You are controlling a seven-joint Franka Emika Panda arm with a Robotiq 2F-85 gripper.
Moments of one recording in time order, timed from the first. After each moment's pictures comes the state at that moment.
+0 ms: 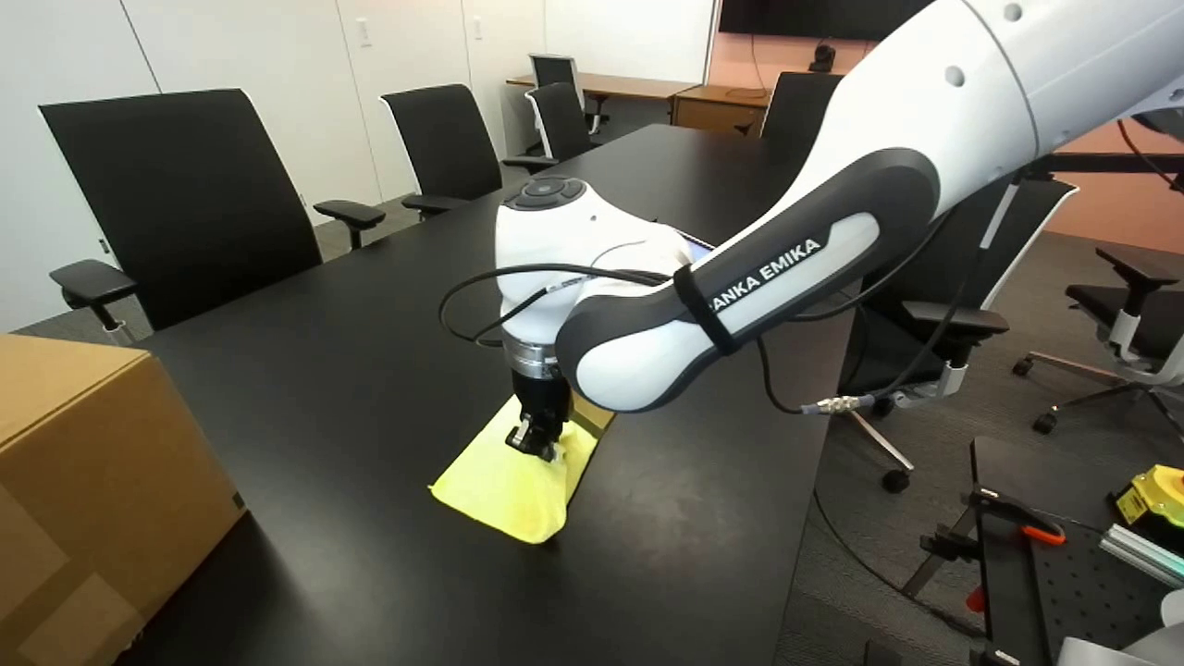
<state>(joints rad) 0.30 0.81 -0.03 -1.47 -0.13 2.35 0.31</state>
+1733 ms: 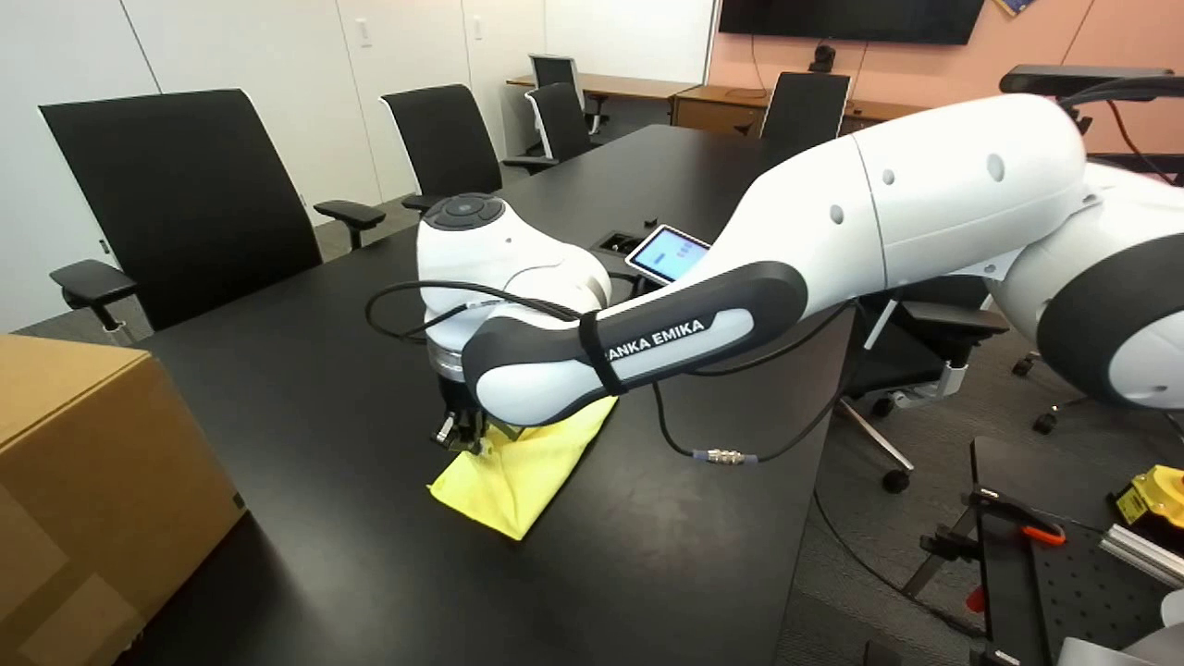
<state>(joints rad) 0.30 1.20 -0.03 -0.81 -0.13 2.19 0.26</state>
